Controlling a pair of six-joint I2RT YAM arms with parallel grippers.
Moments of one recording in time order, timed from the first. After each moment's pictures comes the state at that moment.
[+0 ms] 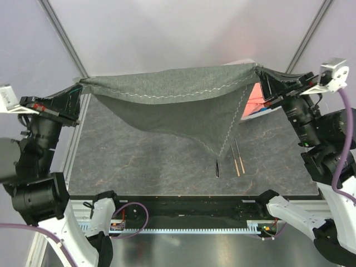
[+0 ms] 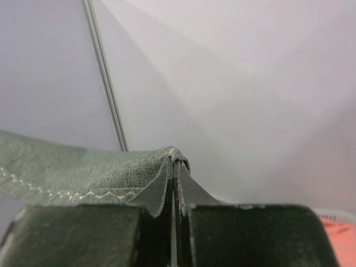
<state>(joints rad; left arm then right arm) 0.30 0.81 1.70 -0.59 0.44 -0.57 0.52 0.89 1.50 -0.22 0.02 0.14</state>
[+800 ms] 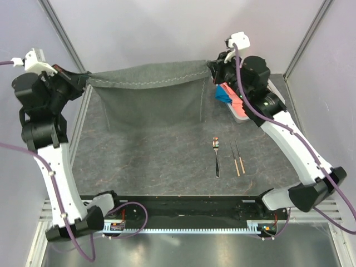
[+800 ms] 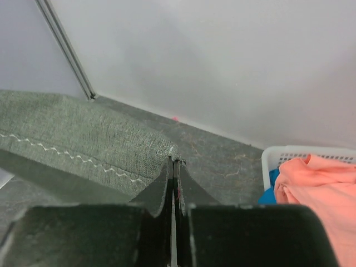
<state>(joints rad) 0.30 1.14 1.65 -0.64 0.37 -0.49 0.52 1.43 1.62 -0.19 0.05 0.09</state>
